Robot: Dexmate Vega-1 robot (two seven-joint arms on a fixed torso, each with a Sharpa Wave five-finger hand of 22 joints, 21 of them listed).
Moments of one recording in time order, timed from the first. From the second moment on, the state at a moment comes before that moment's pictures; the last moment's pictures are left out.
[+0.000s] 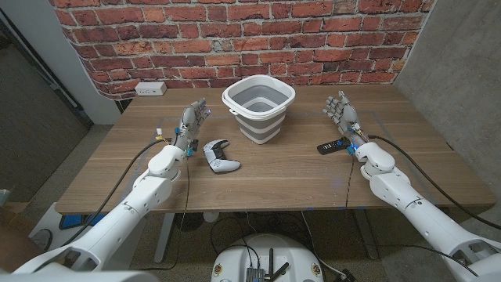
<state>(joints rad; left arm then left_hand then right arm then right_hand) 0.94 0.55 0.34 -1.44 -0.62 -0.30 0.08 0.04 0.08 0.73 0.05 0.17 0.04 0.03 0.17 0.17 -0.01 0.01 0.19 0.18 -0.01 -0.01 0.17 0.17 0.12 -0.04 0.20 0.17 -0.88 -0.55 -0.35 -1.33 0.63 0.35 0.04 0.03 0.08 0.30 0.12 0.23 0.12 -0.01 0.19 0.17 0.16 0.00 0.19 0.19 0.03 -0.04 0.21 0.32 0.27 -0.04 0.19 0.17</state>
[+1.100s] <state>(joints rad) 1.03 0.61 0.27 -1.55 -0.60 -0.26 0.18 0.04 0.08 0.74 0.05 0.17 0.04 0.03 0.18 0.17 -0.01 0.01 0.19 0.18 -0.01 -0.01 0.17 0.17 0.12 -0.04 0.20 0.17 -0.88 -0.67 -0.38 -1.40 0.41 0.36 -0.03 0.05 0.09 0.32 0.11 0.23 0.14 -0.02 0.19 0.17 0.18 -0.01 0.20 0.19 0.04 -0.04 0.21 0.30 0.27 -0.04 0.19 0.17</state>
